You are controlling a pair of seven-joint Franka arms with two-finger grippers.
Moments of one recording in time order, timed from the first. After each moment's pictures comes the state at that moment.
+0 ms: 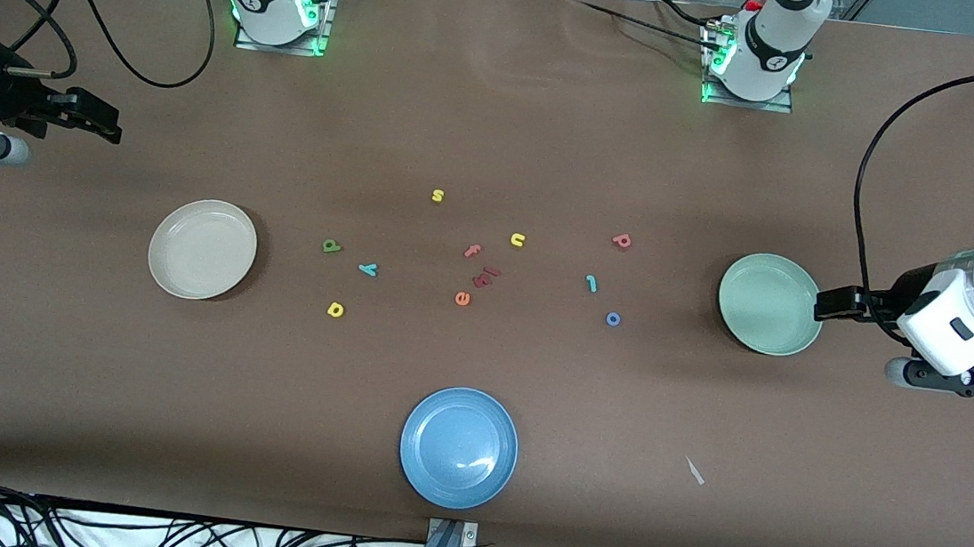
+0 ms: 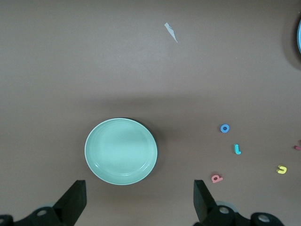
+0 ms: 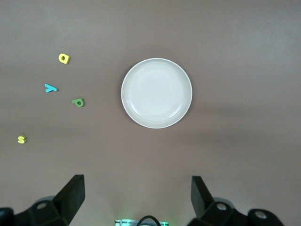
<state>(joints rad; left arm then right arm) -0.08 0.44 0.03 -1.20 -0.06 1.51 -0.05 0.18 0.05 -0.14 -1.62 0.00 1.54 -0.02</state>
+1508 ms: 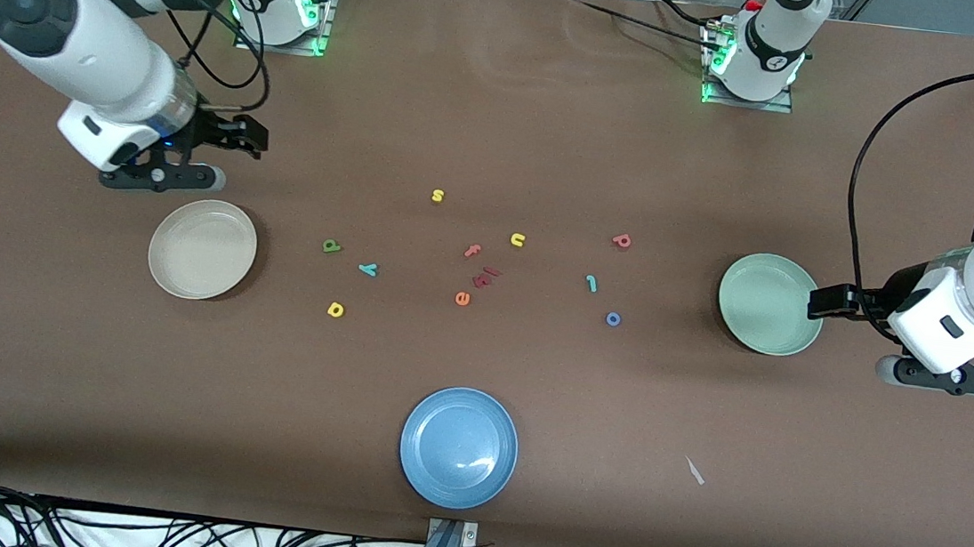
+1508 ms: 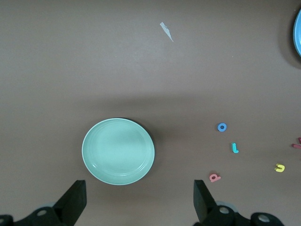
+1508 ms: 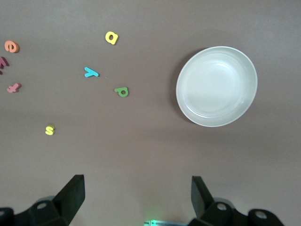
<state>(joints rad) -0.09 0.44 0.03 -1.20 -0.06 1.51 -0.05 0.30 0.10 0.01 -1.73 0.00 1.65 0.21</state>
